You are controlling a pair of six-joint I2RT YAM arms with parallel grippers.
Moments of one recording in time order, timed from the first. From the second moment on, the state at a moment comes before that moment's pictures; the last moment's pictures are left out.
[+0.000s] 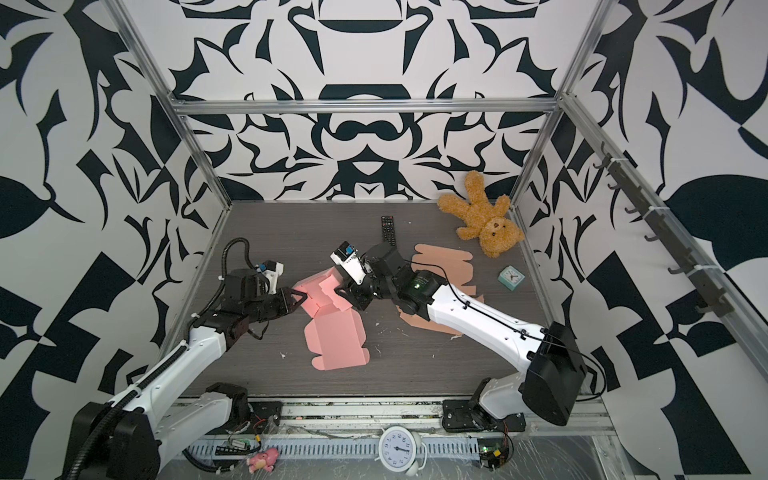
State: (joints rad) left arm -0.23 1.02 0.53 -0.21 0.51 -0.58; right arm 0.86 1.41 1.15 -0.33 -0.25 0.05
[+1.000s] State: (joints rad) left arm -0.25 1.01 0.47 -0.11 0.36 -0.76; right arm 1.12 1.71 1.48 -0.51 0.47 0.04
